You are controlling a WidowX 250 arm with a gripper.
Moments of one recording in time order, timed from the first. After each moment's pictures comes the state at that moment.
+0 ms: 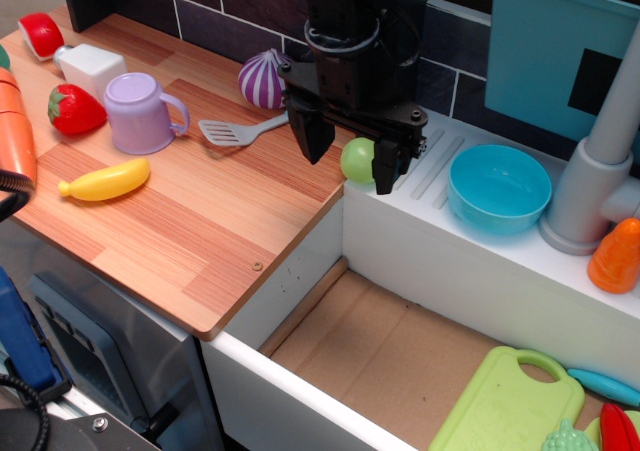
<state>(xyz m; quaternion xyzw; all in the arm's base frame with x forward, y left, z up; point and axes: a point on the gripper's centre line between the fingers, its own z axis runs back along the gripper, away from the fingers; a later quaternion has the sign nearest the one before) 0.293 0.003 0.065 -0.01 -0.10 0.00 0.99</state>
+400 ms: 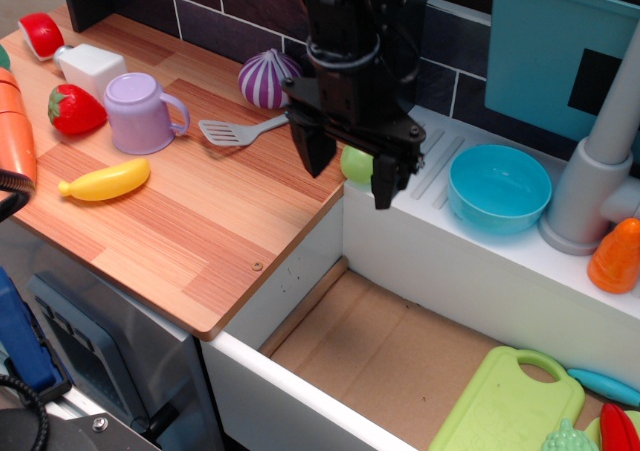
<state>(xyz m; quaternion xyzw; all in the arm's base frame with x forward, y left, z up) 0.294 0.004 0.050 -0.02 -0.09 -0.03 1.00</state>
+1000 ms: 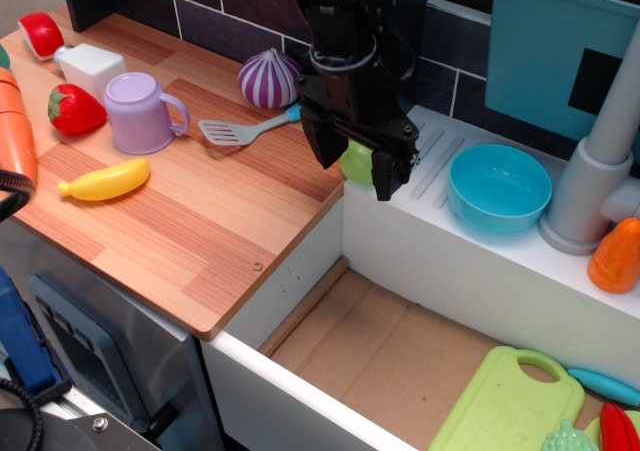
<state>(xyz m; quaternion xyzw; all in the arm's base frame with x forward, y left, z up) 0.320 0.013 0.033 -0.03 -0.11 -0.07 0.99</state>
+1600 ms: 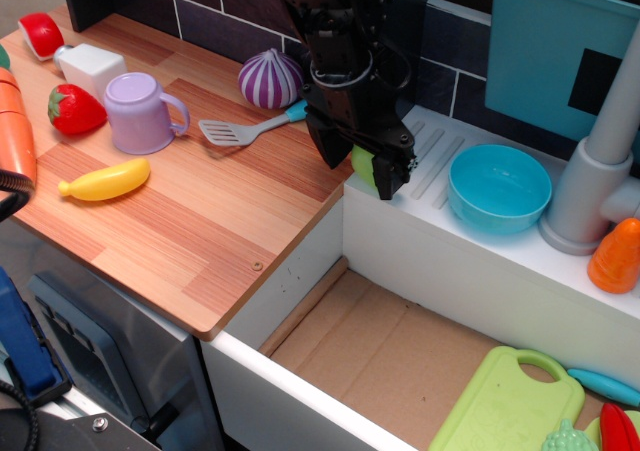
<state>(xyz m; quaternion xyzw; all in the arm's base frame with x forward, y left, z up) 0.336 0.021 0.016 -0.03 -0.15 -0.08 0.99</state>
